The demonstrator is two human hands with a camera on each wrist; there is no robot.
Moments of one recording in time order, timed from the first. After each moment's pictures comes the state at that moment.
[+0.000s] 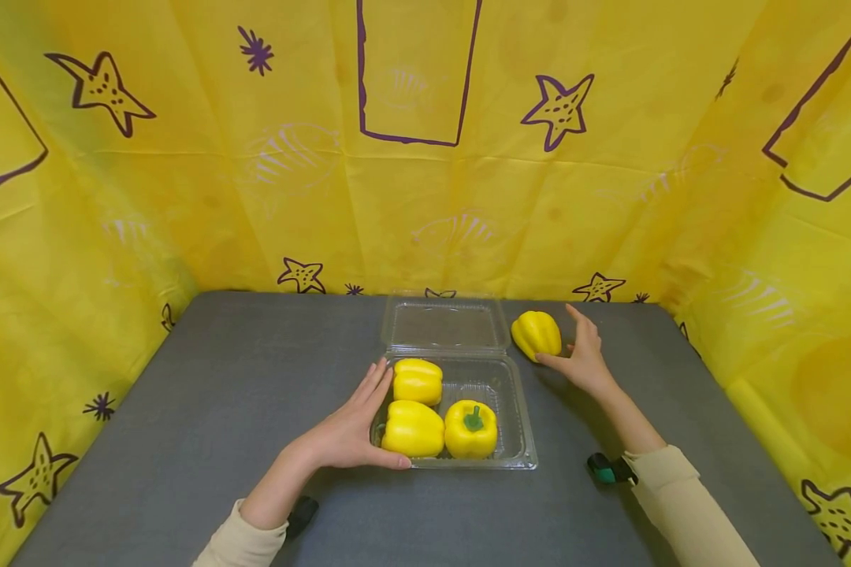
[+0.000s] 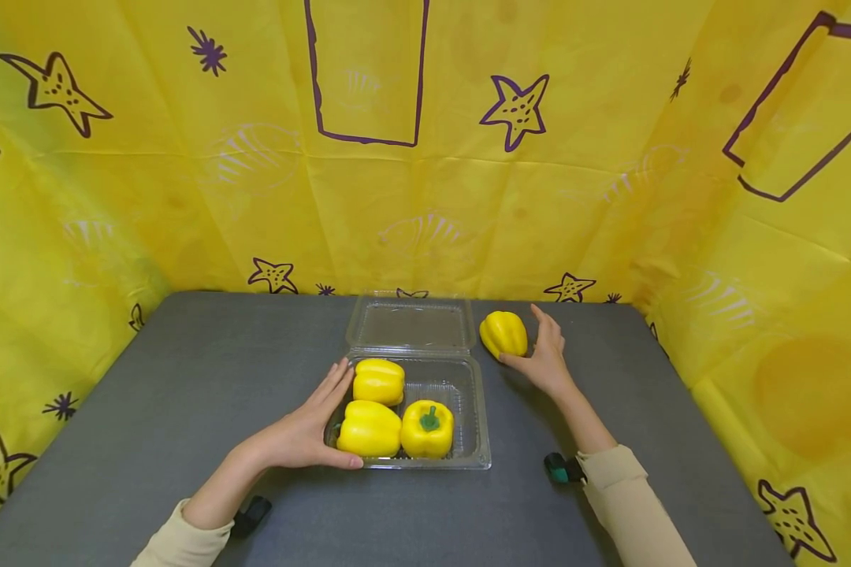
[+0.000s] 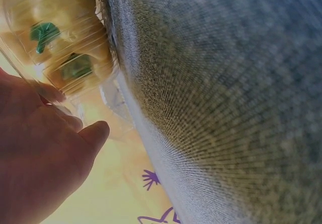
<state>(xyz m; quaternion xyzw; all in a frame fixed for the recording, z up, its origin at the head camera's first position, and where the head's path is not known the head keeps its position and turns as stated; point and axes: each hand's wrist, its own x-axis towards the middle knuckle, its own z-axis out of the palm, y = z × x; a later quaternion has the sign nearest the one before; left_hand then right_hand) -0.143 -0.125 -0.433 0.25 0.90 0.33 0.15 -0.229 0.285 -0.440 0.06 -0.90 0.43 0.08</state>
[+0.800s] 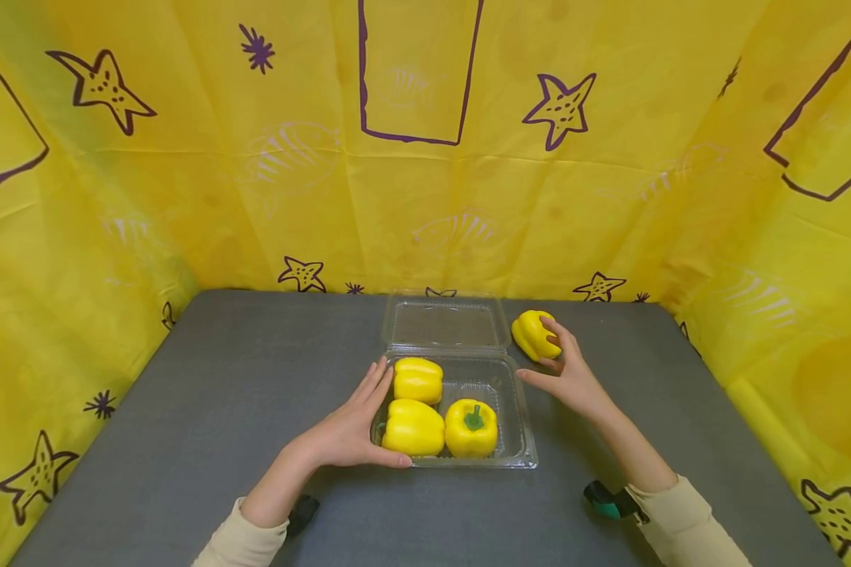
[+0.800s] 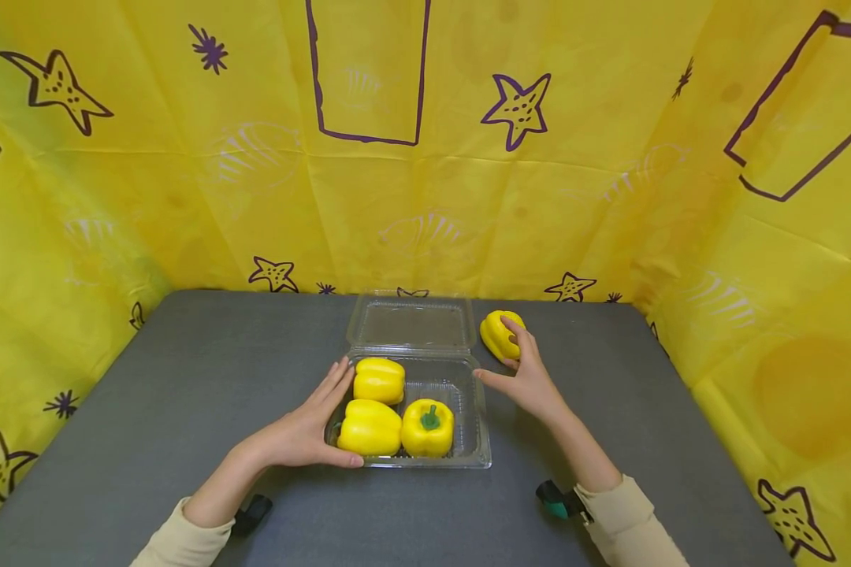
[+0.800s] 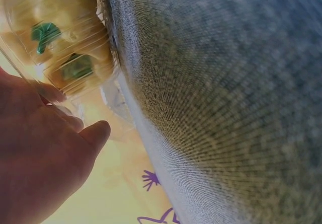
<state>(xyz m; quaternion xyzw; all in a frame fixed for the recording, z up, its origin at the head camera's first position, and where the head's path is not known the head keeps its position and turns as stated) -0.142 -0.125 -0.432 0.24 0.90 0.33 0.15 -0.179 0.241 -0.405 0.11 -0.83 0.54 0.01</state>
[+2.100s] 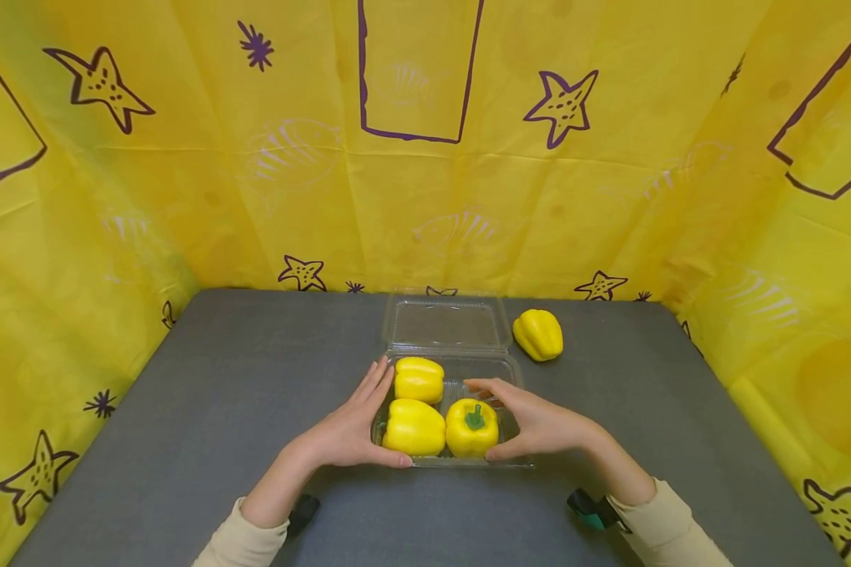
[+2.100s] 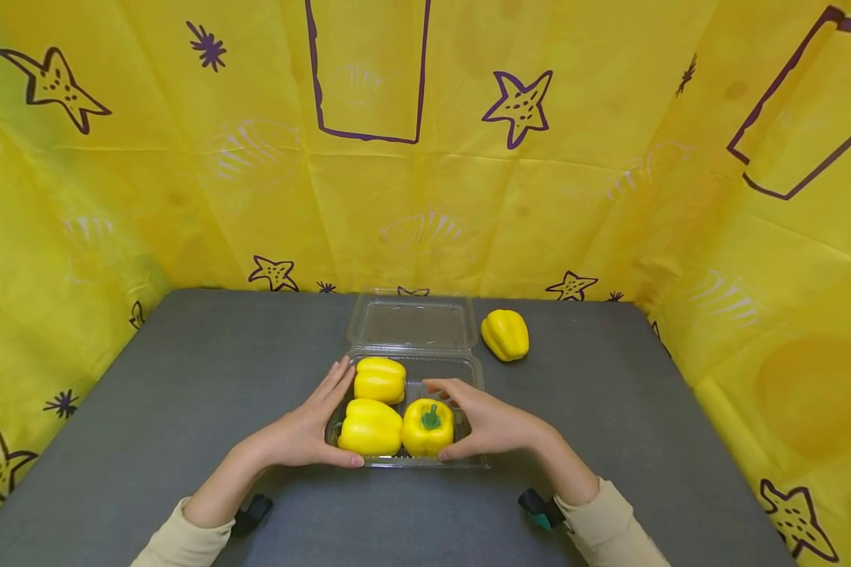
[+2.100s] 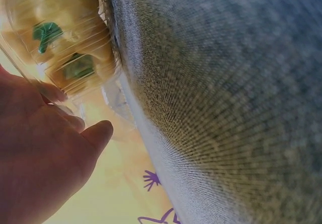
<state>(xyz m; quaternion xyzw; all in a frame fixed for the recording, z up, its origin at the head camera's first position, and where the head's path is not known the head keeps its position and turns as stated) -0.142 -0.124 -0.431 0.24 0.90 0.33 0.15 -0.156 0.206 -0.409 0.38 -0.82 0.37 -0.19</state>
